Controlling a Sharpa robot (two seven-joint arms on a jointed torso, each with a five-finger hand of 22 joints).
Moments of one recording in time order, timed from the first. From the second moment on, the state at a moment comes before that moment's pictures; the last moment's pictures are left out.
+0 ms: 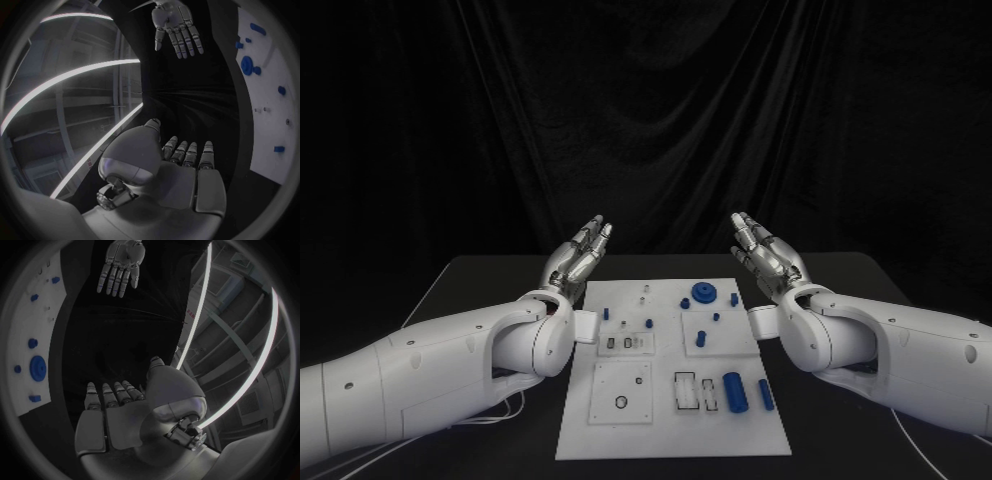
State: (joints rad) left arm 1.17 -0.76 -0.10 1.50 0.04 -0.50 0.55; left_hand 1.22 0.29 -0.11 0.28 0.41 0.14 -0.03 0.02 0.02 0.01 0.06 0.04 0.01 0.00 0.07 0.00 0.00 0.14 0.00 0.16 0.01 0.00; right arm 1.19 -0.79 -0.12 1.51 0.04 -0.49 0.52; right_hand 1.07 0.28 -0.27 0.29 0.30 0.02 0.02 0.01 0.01 0.00 0.00 0.00 0.00 0.00 0.09 0.00 0.00 0.17 0.00 0.19 0.01 0.03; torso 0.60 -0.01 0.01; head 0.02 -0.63
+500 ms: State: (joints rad) left arm 1.28 -0.74 -0.20 1.43 0.09 -0.05 0.65; left_hand 1.27 0.29 -0.11 0.29 0.42 0.16 -0.02 0.03 0.02 0.02 0.09 0.06 0.01 0.00 0.10 0.00 0.00 0.14 0.00 0.18 0.01 0.00; right arm 1.32 -0.80 -0.24 1.45 0.10 -0.05 0.51; right_hand 1.10 0.28 -0.28 0.29 0.31 0.04 0.04 0.01 0.01 0.00 0.03 0.00 0.00 0.00 0.12 0.00 0.00 0.16 0.00 0.23 0.01 0.03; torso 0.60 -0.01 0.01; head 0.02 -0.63
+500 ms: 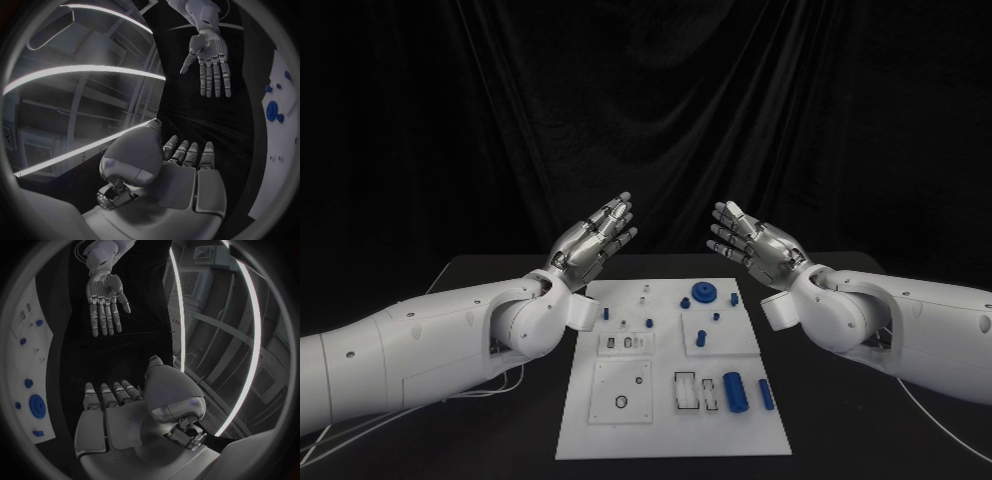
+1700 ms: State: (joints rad) left arm 1.30 -0.95 -0.21 1.56 0.03 0.11 0.68; left_hand 1.37 0.27 -0.05 0.26 0.48 0.31 0.08 0.07 0.04 0.11 0.19 0.25 0.04 0.07 0.19 0.10 0.03 0.15 0.11 0.28 0.08 0.05; right arm 1.39 -0.98 -0.25 1.54 0.09 0.10 0.49; right_hand 1.51 0.22 -0.17 0.02 0.52 0.44 0.09 0.14 0.10 0.25 0.19 0.69 0.08 0.47 0.17 0.45 0.15 0.17 0.69 0.27 0.32 0.12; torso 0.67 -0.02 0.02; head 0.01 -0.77
